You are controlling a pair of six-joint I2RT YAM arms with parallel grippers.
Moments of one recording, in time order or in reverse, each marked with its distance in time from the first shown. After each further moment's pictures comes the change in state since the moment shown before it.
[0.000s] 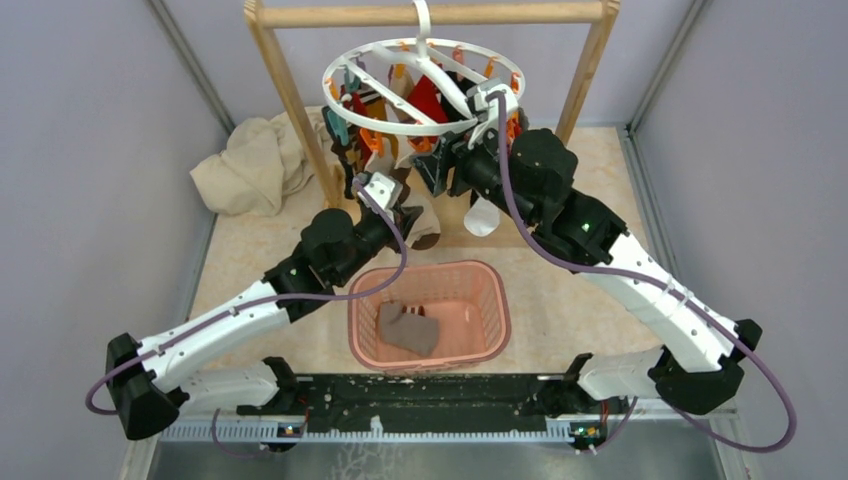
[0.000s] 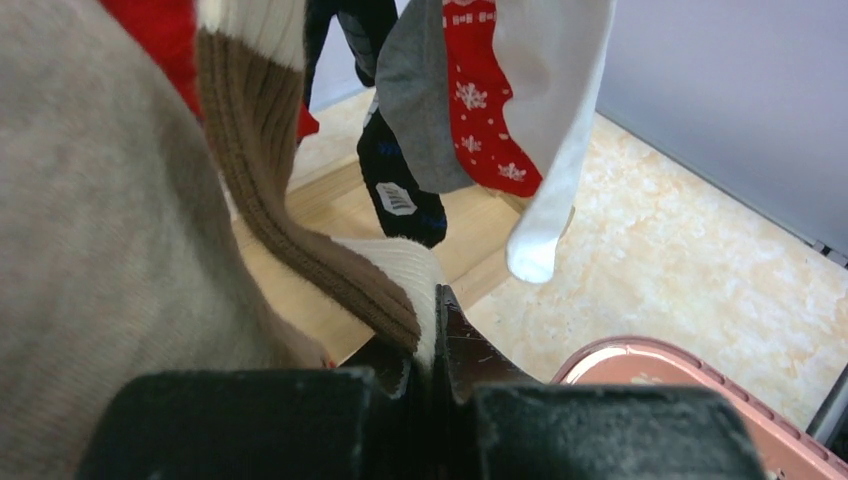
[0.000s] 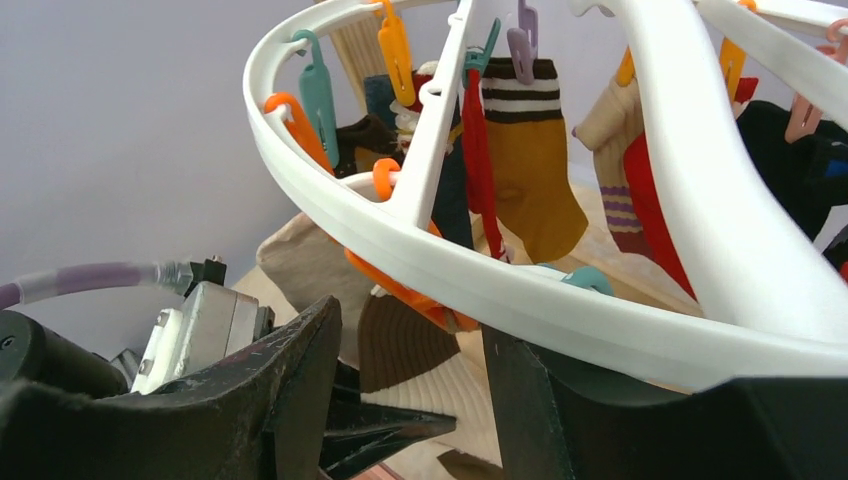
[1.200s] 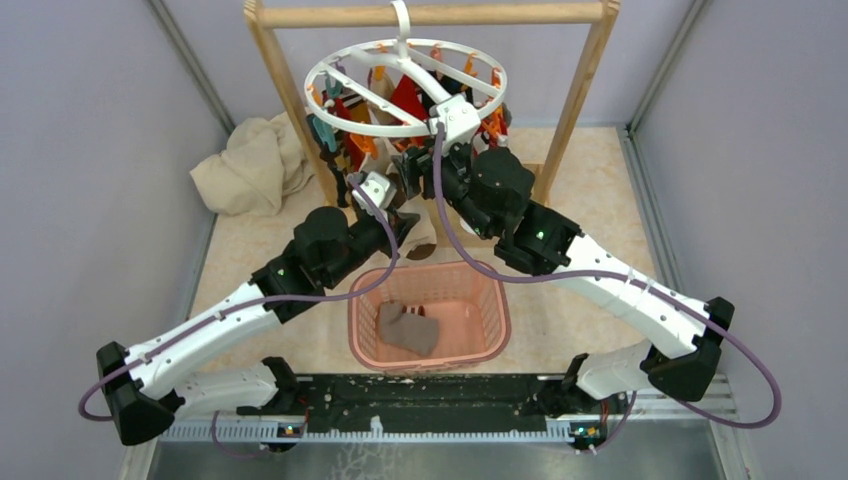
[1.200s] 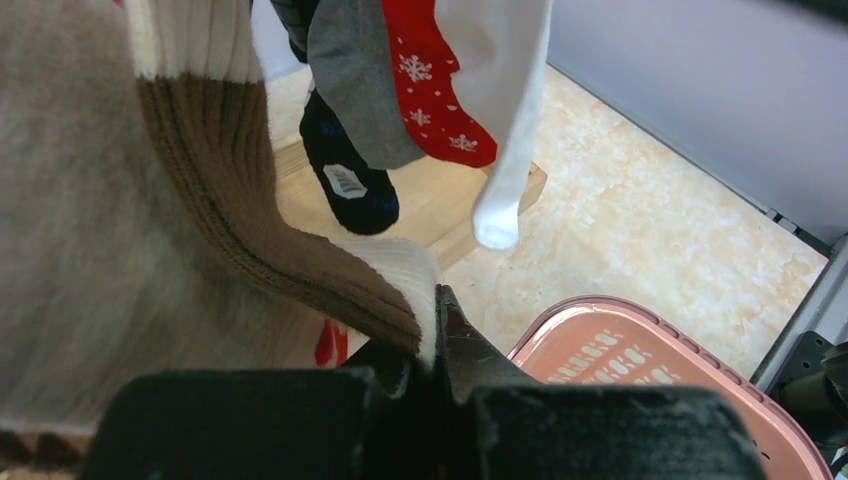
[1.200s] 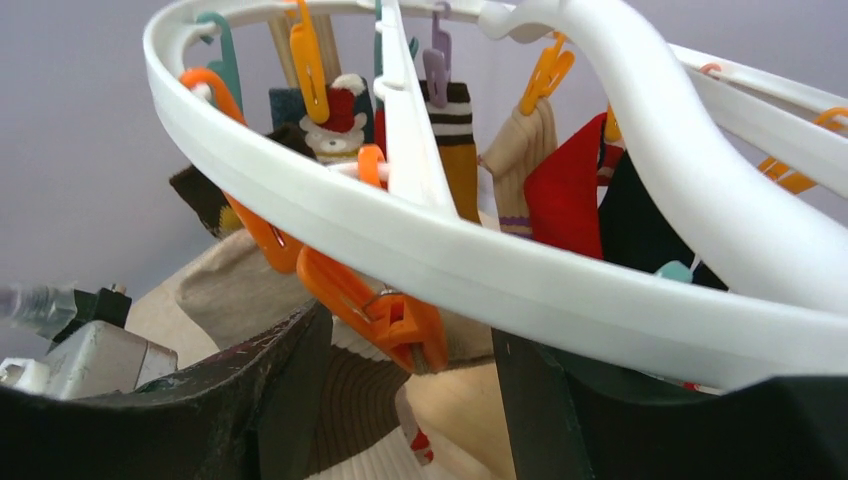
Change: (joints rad) left arm 0.000 -0.042 0.048 -0.172 0.045 -0.063; right arm 0.109 0.081 -0.095 0.227 0.222 -0.203
